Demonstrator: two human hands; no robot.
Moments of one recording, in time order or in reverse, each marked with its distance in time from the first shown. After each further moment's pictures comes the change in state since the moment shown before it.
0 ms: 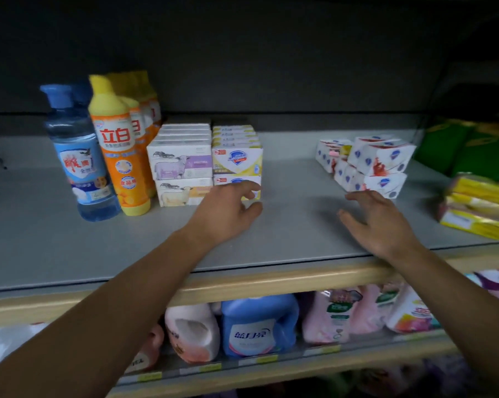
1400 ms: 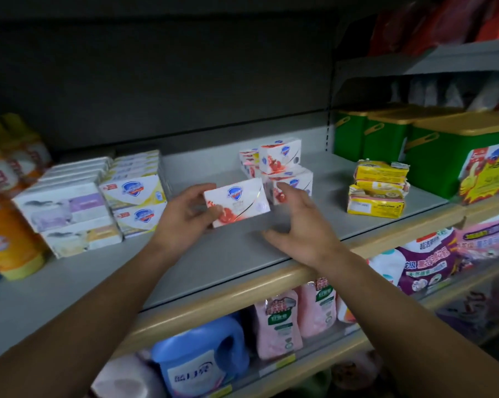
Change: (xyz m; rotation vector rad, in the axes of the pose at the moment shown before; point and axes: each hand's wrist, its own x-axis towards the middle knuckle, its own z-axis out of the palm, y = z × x) left_hand 0.042 0.077 0.067 -0.700 -0.029 -0.136; right_hand -0.009 0.041 -0.009 0.353 0.074 -0.018
